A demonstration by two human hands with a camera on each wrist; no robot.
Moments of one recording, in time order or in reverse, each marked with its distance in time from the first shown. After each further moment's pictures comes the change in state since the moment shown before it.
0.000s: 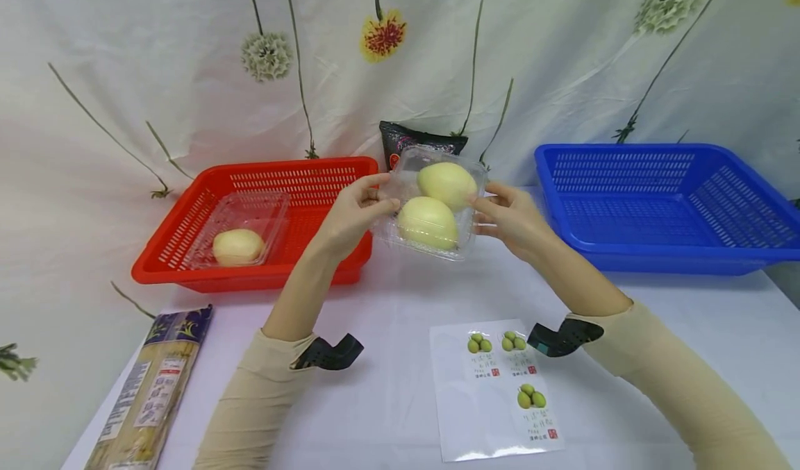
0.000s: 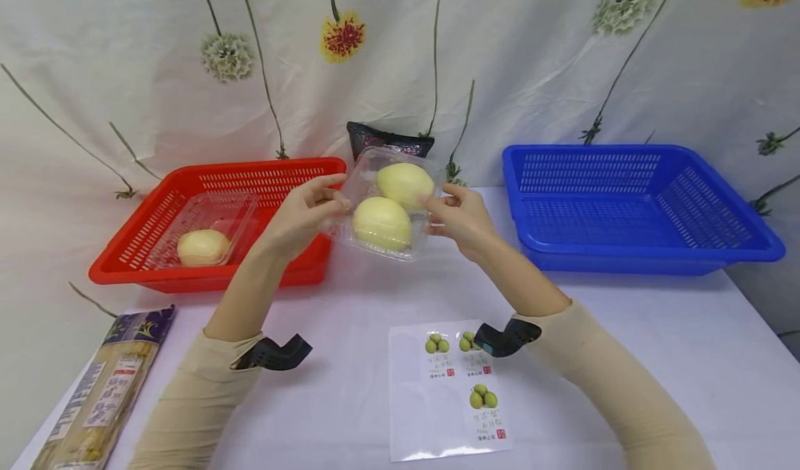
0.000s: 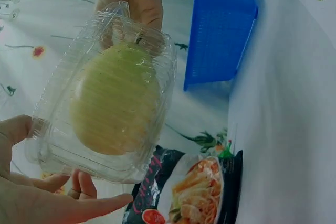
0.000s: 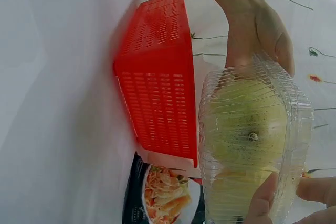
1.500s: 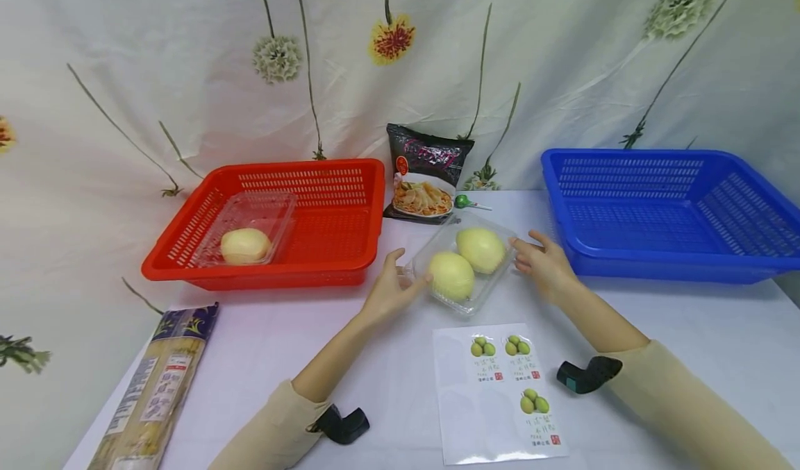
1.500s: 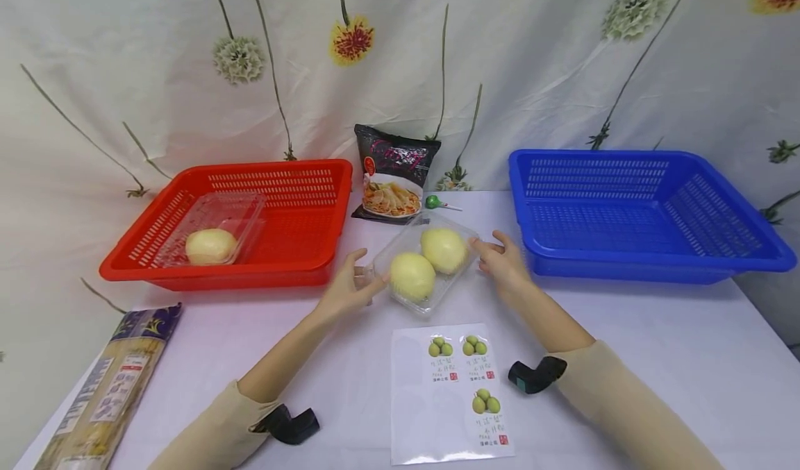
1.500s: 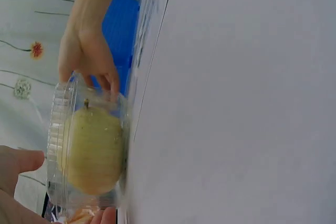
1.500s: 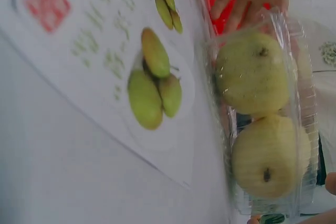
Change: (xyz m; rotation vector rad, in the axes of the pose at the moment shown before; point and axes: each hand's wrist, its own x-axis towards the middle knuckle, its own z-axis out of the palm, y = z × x) left_hand -0.041 -0.085 0.063 0.275 0.106 -0.121; right_hand 0.008 0.088 -0.043 0.115 0.150 0.150
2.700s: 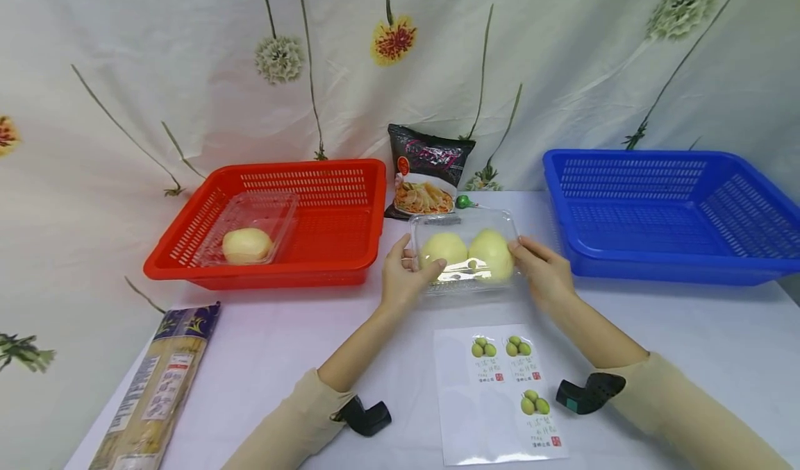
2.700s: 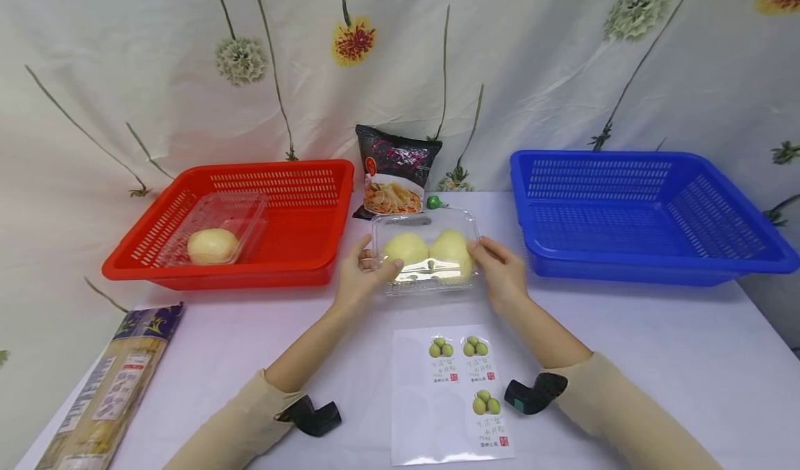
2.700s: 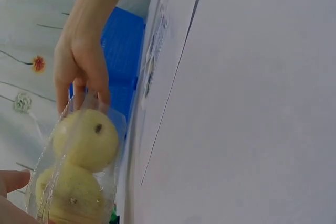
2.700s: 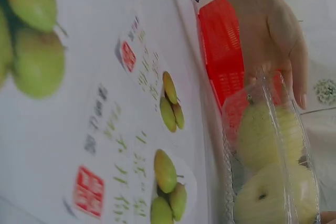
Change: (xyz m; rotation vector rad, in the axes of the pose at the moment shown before) left_hand 0.010 0.016 0.024 -0.282 0.295 0.038; right_hand -0.018 0.005 0.012 0.228 0.131 -0.068
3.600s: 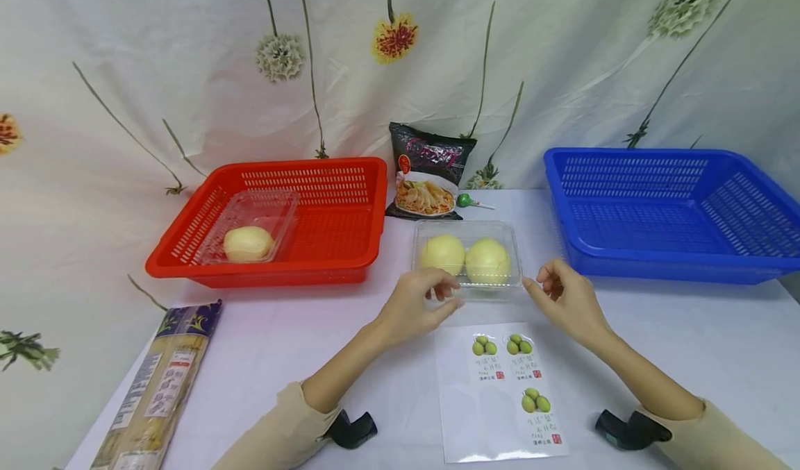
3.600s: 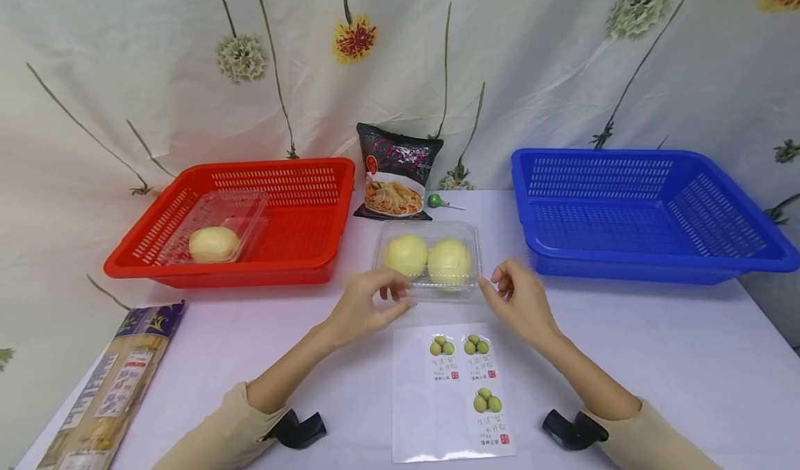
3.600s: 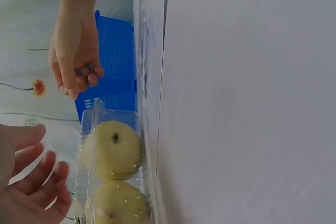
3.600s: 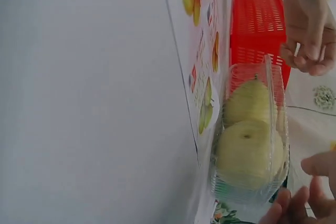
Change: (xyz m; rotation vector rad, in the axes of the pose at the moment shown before) left_hand -0.023 0.006 -0.018 0.357 -0.474 0.728; right_hand -0.036 0.013 -0.044 -0.912 -0.143 -0.791
